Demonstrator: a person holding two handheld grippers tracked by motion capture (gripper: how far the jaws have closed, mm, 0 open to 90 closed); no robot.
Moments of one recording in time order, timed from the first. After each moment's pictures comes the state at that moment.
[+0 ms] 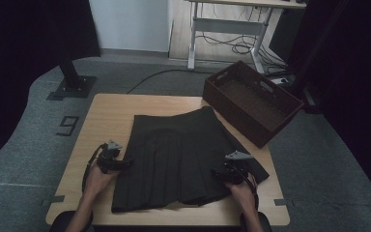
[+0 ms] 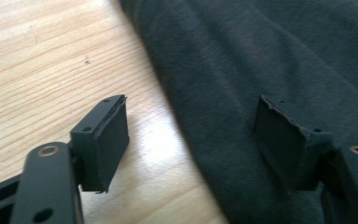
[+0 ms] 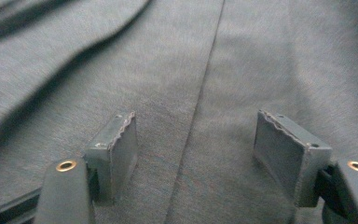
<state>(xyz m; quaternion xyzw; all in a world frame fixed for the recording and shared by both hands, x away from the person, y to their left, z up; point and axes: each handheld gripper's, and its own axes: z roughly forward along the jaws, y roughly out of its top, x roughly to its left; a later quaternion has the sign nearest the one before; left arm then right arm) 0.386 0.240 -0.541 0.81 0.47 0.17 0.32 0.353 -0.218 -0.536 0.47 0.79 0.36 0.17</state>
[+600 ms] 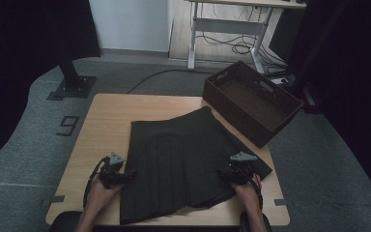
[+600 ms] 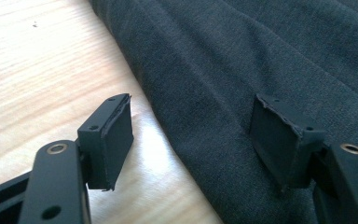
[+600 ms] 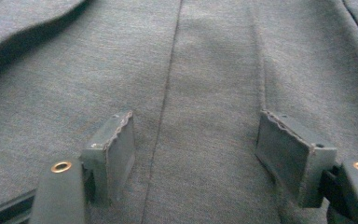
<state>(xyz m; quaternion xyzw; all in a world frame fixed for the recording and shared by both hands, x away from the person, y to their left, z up) 0.337 0.219 -0.543 0.81 0.46 0.17 0.33 0.358 -0.242 -0.548 0.47 0.79 0.34 0.20</state>
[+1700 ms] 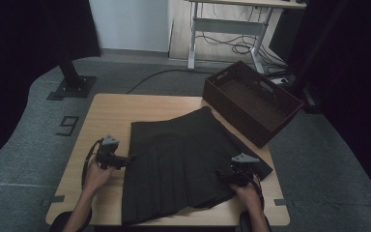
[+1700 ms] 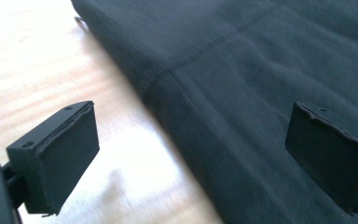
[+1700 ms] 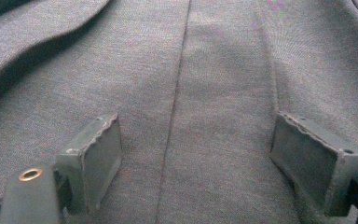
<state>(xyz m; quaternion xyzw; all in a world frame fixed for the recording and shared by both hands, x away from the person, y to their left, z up) 0.397 0.245 -0.514 0.79 0.45 0.15 0.38 0.355 -0.244 -0.554 0.47 0.78 0.38 0.19</state>
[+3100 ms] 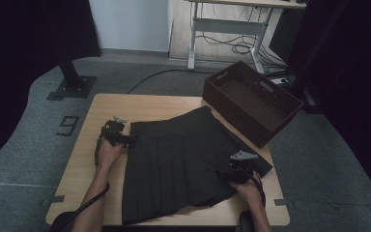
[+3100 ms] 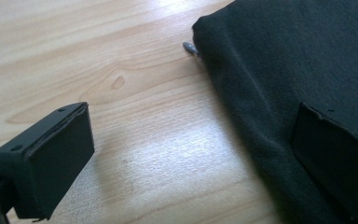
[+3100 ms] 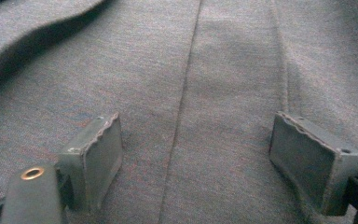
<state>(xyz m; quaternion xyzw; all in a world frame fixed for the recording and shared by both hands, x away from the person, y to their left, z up) 0.499 0.243 -0.547 0.76 0.54 0.21 0.29 0.368 -0.247 -0.553 0.44 0.80 0.37 0.18</state>
